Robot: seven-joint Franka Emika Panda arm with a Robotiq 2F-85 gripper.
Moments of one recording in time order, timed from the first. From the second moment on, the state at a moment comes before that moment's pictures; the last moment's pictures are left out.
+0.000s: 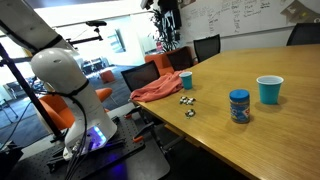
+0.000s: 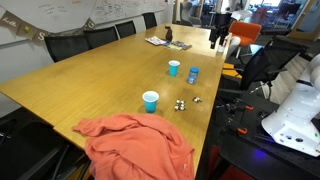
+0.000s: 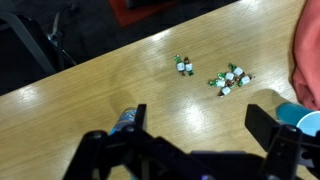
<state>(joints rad) -0.08 -0.32 -0.07 -2.32 -0.06 1.95 0.06</state>
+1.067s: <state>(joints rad) -0.24 0.20 -0.24 -1.93 -0.19 2.23 0.31</state>
